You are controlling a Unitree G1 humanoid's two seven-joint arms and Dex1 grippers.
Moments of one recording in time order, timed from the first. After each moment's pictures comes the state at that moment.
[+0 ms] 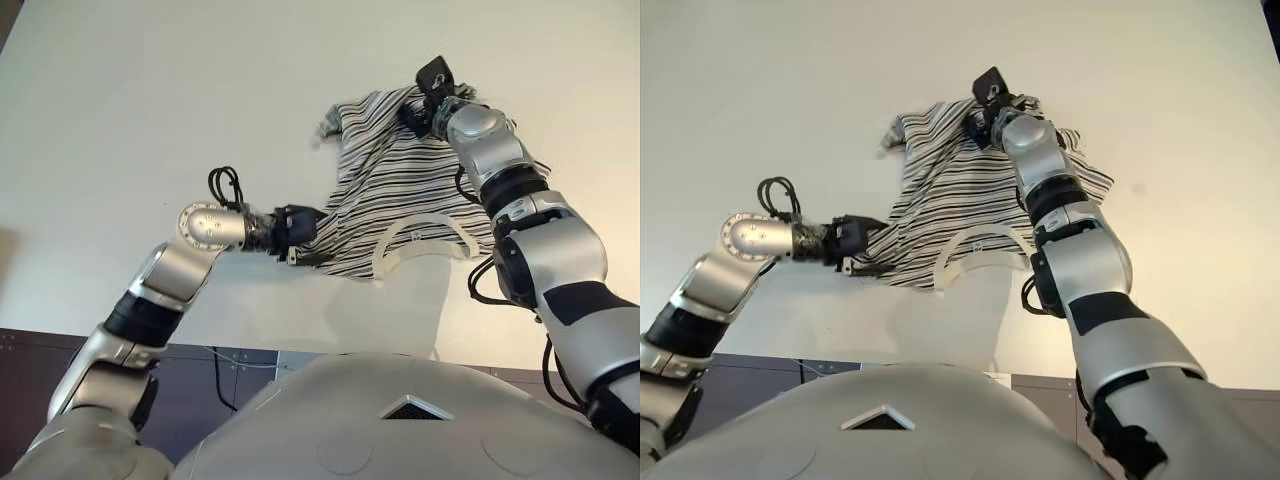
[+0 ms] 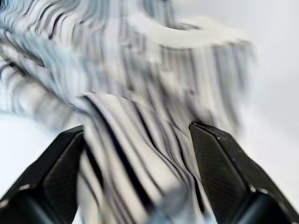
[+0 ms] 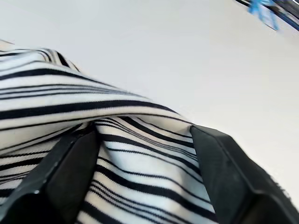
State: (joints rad) left arm -0.03 0.73 -0.42 -0.19 -0.05 0.16 -1.02; right arm -0.86 -0.14 0.19 1.17 -0.07 0.13 0.19
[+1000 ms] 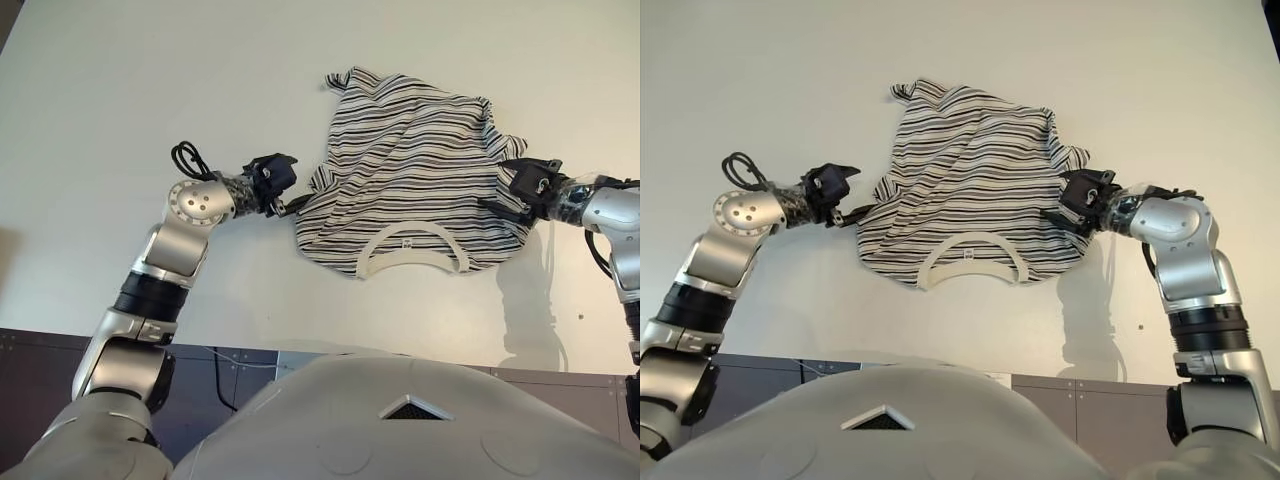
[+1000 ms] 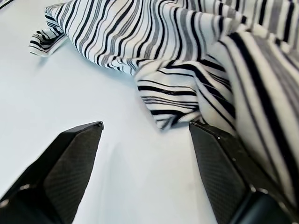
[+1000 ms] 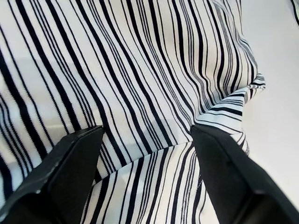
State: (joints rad) left arm -0.20 0.60 -0.34 0.14 0.02 0.14 -0.75; right arm -0.07 -0.80 0.16 0.11 -0.10 0.00 0.84
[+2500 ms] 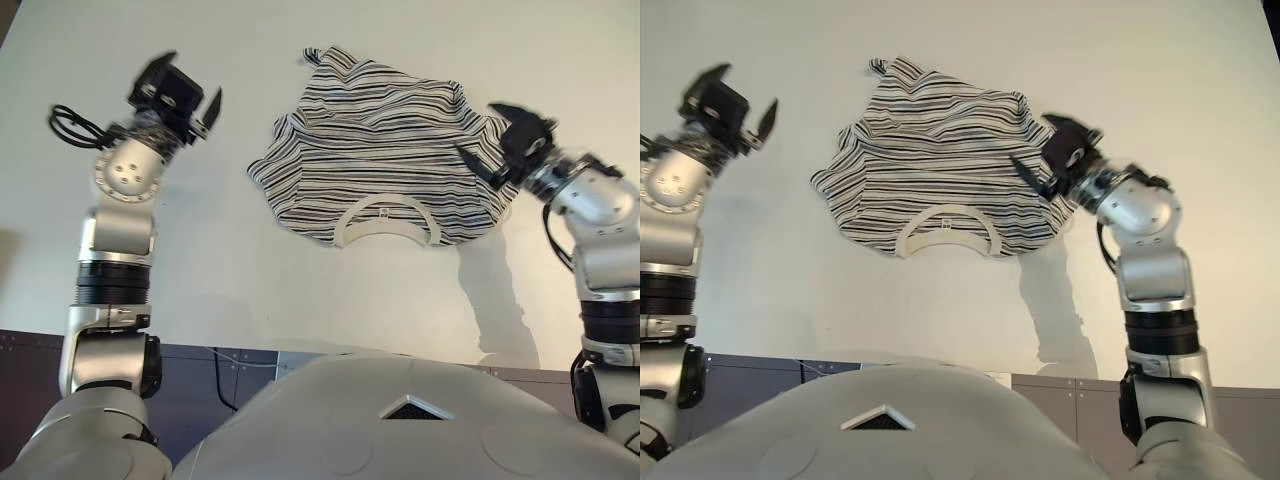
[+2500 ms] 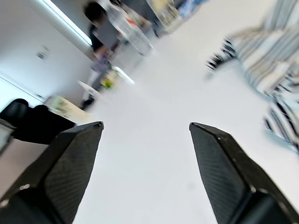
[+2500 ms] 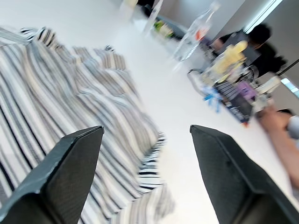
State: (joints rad) left arm -0.13 0.69 0.01 0.02 0.12 0.00 -0.35; right arm -0.08 -0.61 0.00 -0.23 0.01 0.16 0.63
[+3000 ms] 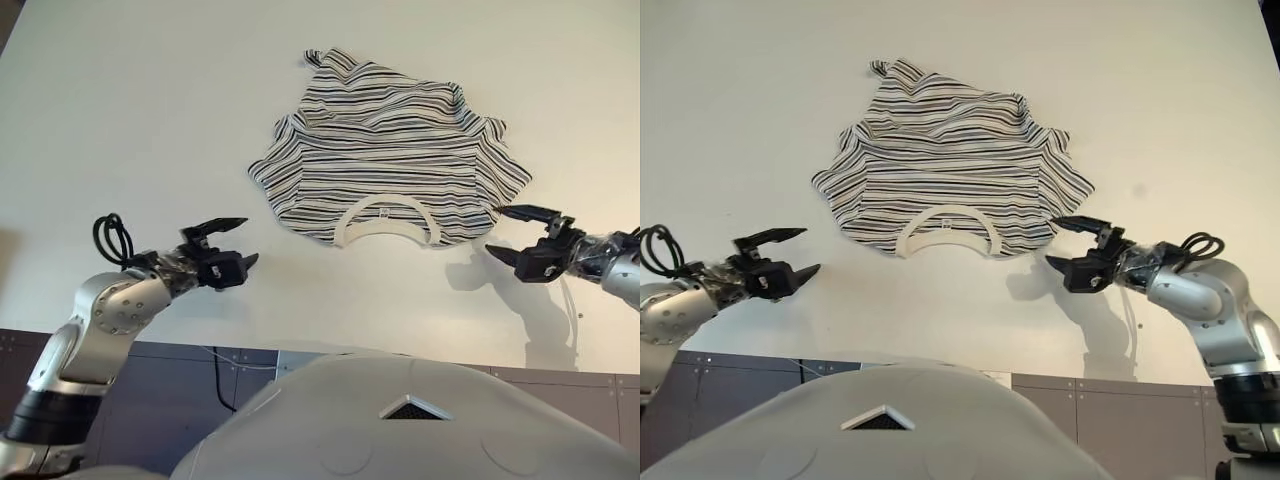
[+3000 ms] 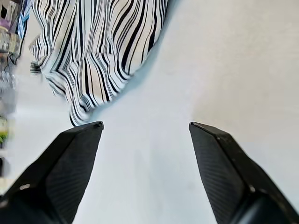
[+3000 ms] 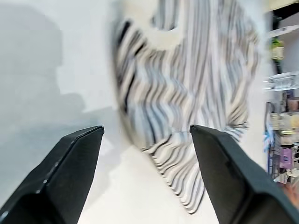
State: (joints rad) left arm 0.40 0.90 -0.07 -0.28 0.36 -0.27 -0.62; right arm 0.28 -0.96 0.05 -0.04 -0.34 -0.61 0.68
